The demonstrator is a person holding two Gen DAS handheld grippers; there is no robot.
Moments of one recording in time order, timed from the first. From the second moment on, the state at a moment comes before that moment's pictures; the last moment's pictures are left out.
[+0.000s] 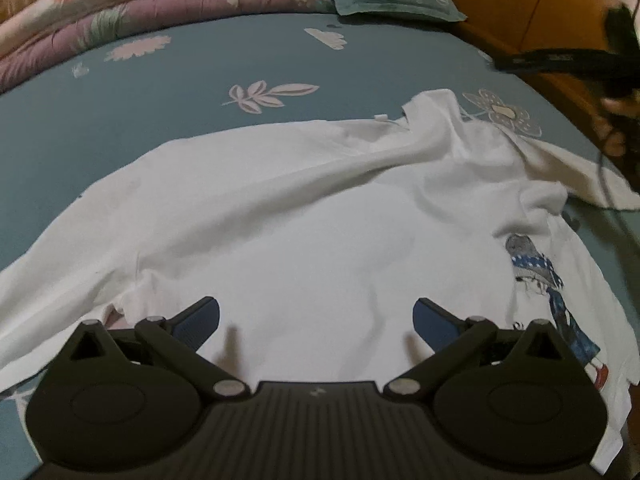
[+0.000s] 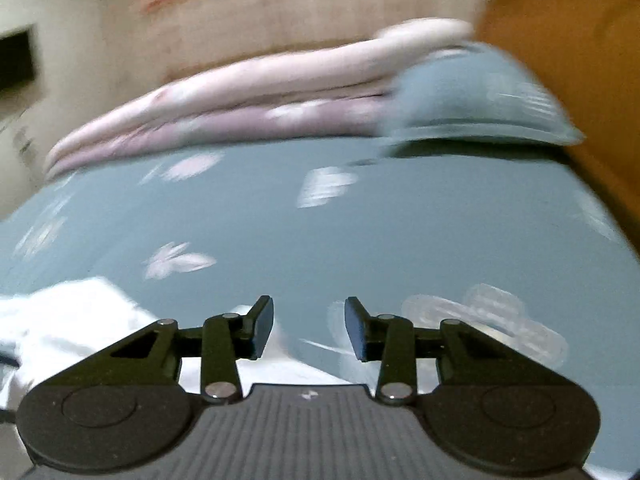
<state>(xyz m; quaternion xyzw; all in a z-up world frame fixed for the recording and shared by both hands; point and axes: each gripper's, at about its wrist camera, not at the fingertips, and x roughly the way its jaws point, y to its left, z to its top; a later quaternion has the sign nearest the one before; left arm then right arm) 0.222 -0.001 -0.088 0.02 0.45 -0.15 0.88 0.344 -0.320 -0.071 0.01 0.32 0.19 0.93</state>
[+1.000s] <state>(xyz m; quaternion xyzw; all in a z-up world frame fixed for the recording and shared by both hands) 0.195 0.085 -0.099 -0.02 0.43 -0.18 0.88 0.383 -0.096 -0.124 -0.07 0.39 0.39 0.83</state>
